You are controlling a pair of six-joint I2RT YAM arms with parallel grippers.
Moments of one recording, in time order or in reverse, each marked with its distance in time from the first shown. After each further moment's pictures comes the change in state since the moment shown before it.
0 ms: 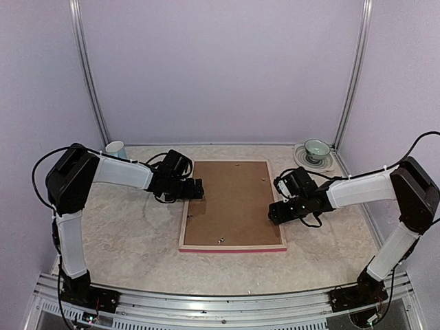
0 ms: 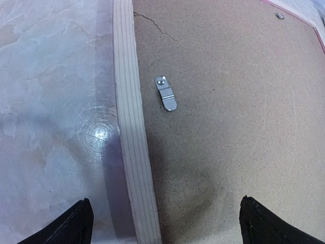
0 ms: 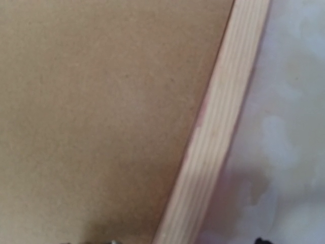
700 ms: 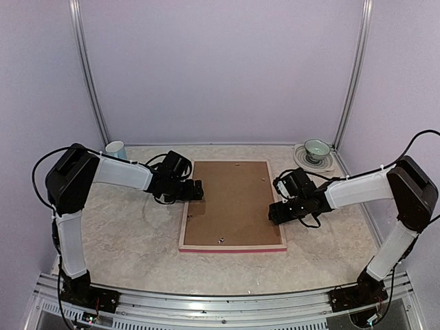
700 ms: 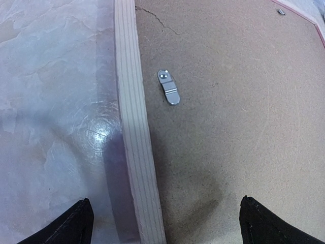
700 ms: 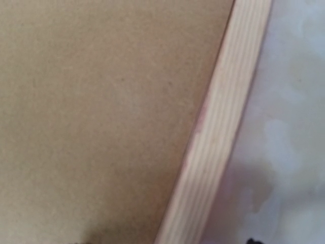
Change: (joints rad) left arm 0.002 0.000 -0.013 0.006 0.004 0.000; right arm 0.000 0.024 0.000 0.022 0.008 -0.001
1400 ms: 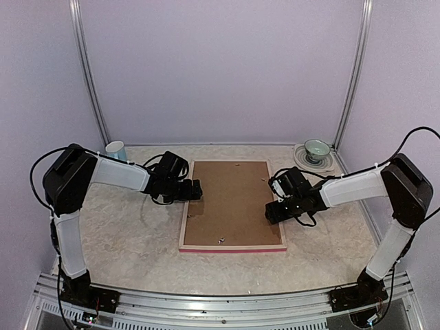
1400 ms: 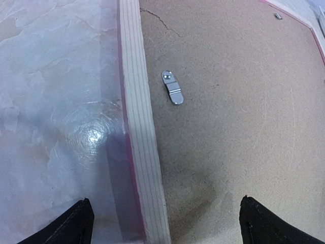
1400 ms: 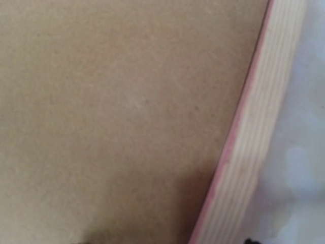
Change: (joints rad) left arm 0.018 -0.020 -0.039 0.042 0.031 -0.007; right arm 0.016 0.049 0.044 0.000 0.003 -0.025
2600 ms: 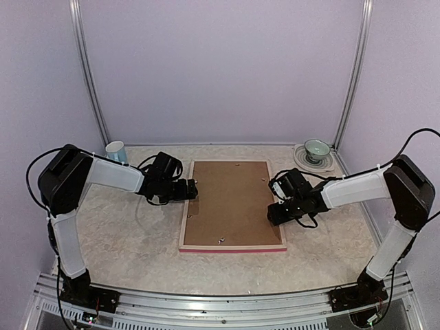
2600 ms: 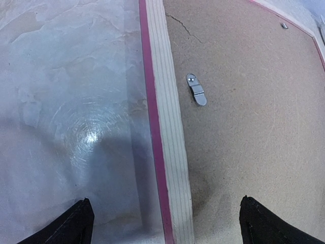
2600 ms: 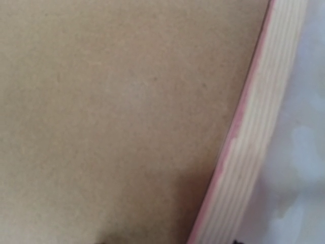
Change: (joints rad) left arm 0.036 -0.035 -0.064 0.049 0.018 -0.003; right arm 0.011 -0.022 -0.016 -0.026 0.008 0.007
